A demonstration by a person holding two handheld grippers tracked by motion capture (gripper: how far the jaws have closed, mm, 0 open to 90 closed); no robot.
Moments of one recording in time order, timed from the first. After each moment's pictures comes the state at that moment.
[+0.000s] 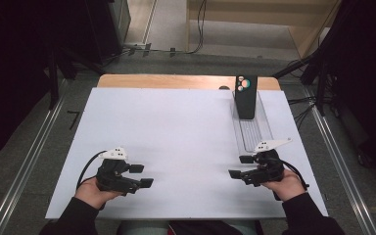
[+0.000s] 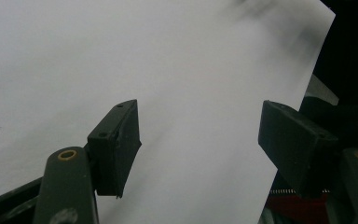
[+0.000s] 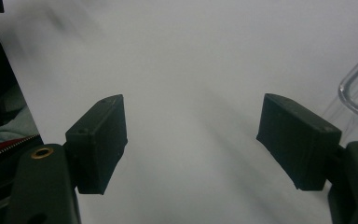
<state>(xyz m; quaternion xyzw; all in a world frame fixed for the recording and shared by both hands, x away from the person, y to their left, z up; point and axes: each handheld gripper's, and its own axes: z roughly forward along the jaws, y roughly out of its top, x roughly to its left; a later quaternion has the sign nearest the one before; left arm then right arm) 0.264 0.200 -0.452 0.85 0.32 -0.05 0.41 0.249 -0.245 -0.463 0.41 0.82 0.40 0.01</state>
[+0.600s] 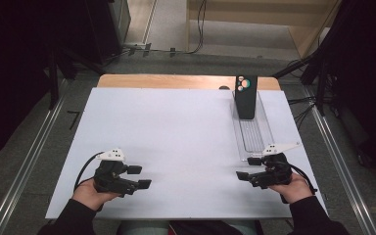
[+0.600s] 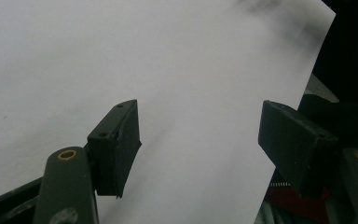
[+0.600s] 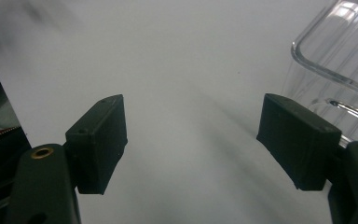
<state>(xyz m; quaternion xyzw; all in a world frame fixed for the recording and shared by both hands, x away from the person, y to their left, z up) 0.261 0.206 -0.453 0.85 0.33 -0.05 0.41 0.240 -0.263 -0.468 0.42 0.82 0.39 0.03</state>
